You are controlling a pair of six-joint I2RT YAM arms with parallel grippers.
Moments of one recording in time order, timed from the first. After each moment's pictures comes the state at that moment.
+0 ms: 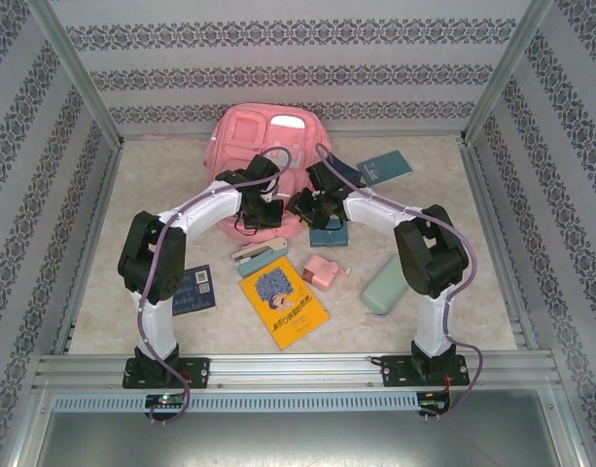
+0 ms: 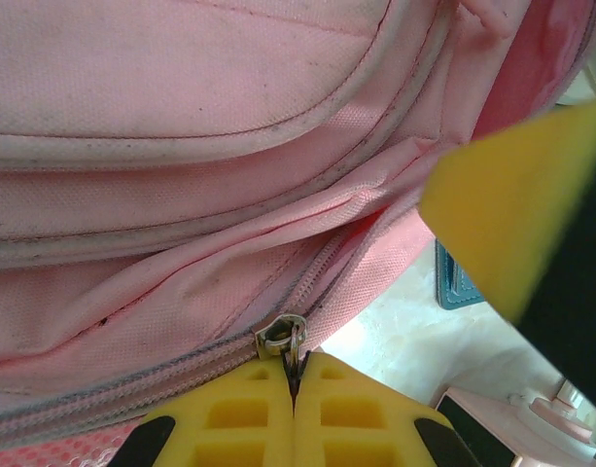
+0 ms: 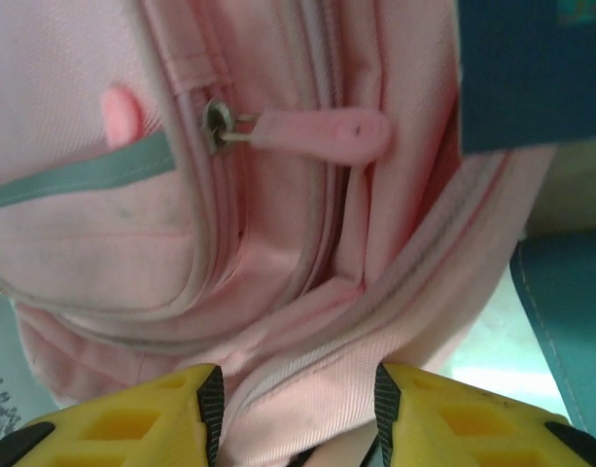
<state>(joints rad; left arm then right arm) -0.46 1.94 1.51 -0.78 0.21 -0.50 0.52 2.00 1.41 -0.38 -0.31 1.11</state>
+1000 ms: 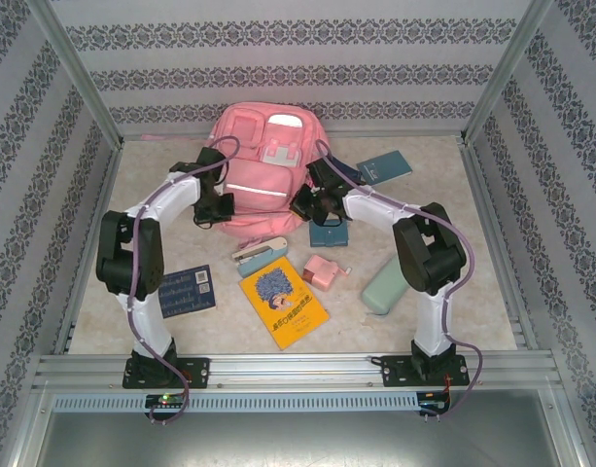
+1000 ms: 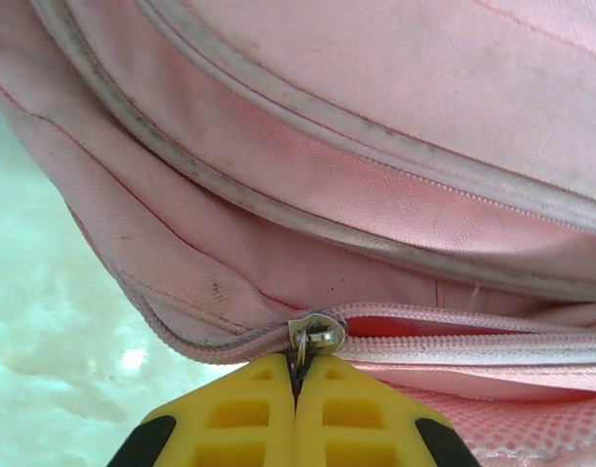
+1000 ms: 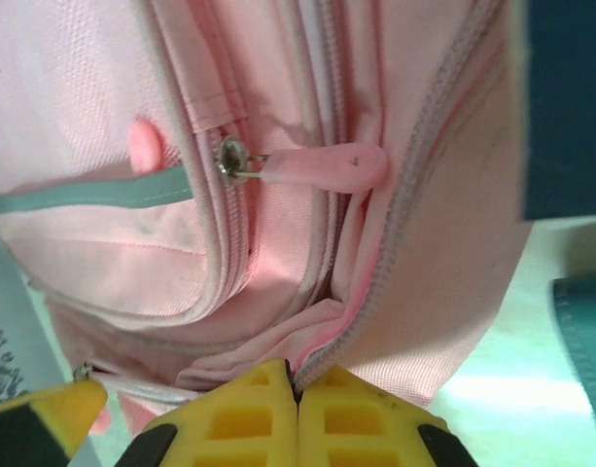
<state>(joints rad) -0.16 1.89 1.46 -0.90 0.09 -0.37 0.50 2.00 1.43 -0.35 -0.32 1.09</state>
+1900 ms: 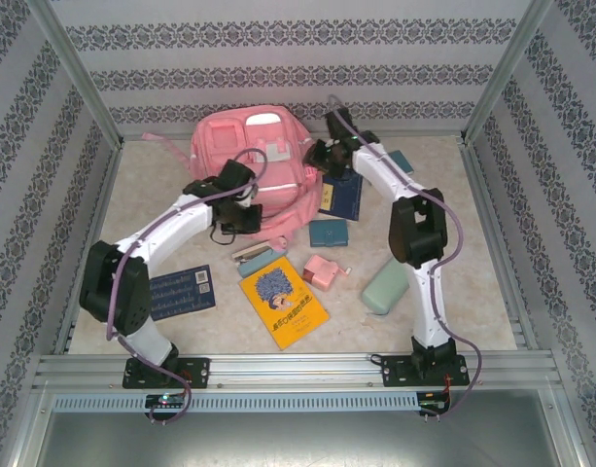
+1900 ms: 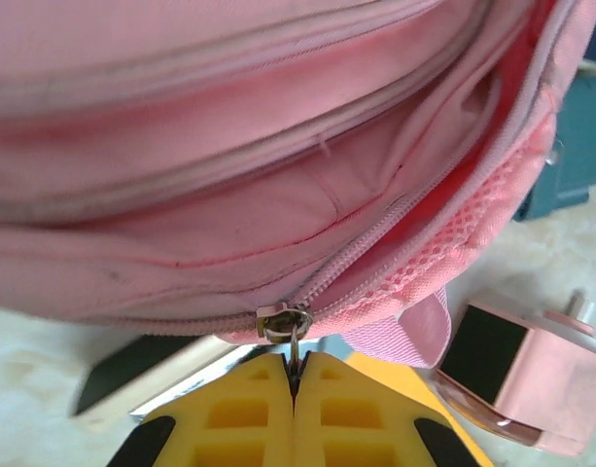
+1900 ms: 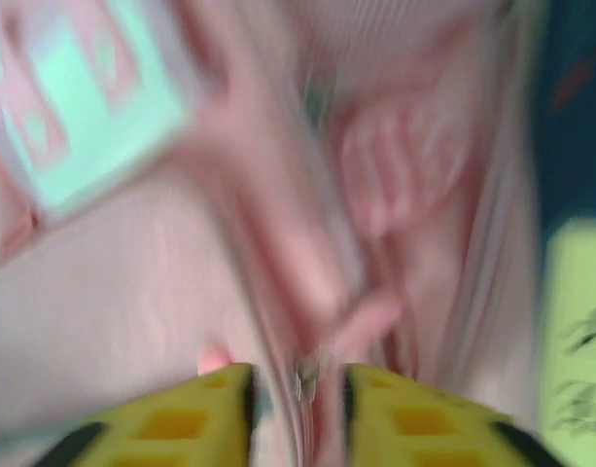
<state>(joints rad) -0.45 1.67 1.32 -0.79 0.17 -0.46 0.32 2.28 2.07 -0.72 -0.21 0.77</state>
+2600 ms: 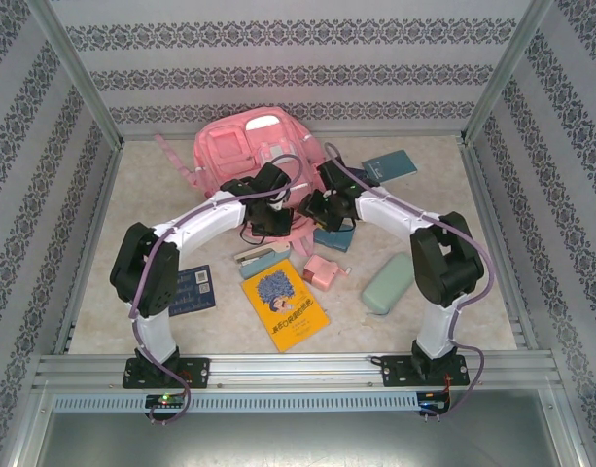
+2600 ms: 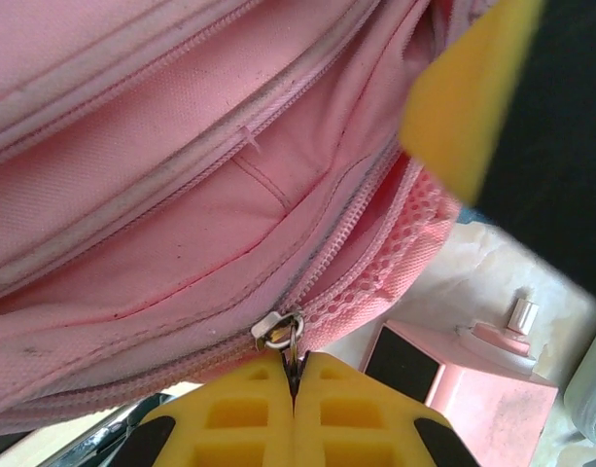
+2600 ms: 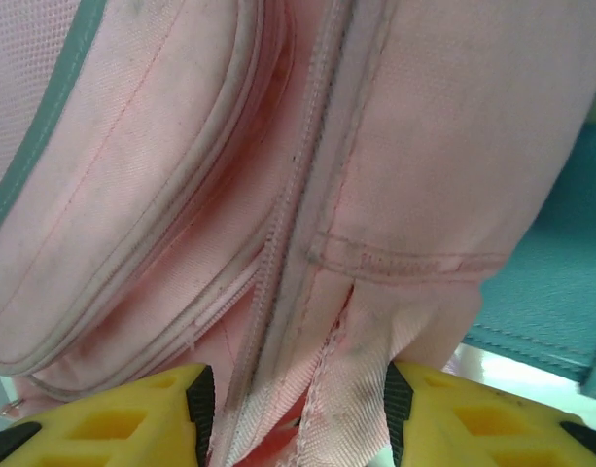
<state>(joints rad) -0.56 1.84 1.45 -0.76 0.19 -0.51 0.51 1.88 1.35 -0.49 -0.27 1.03</state>
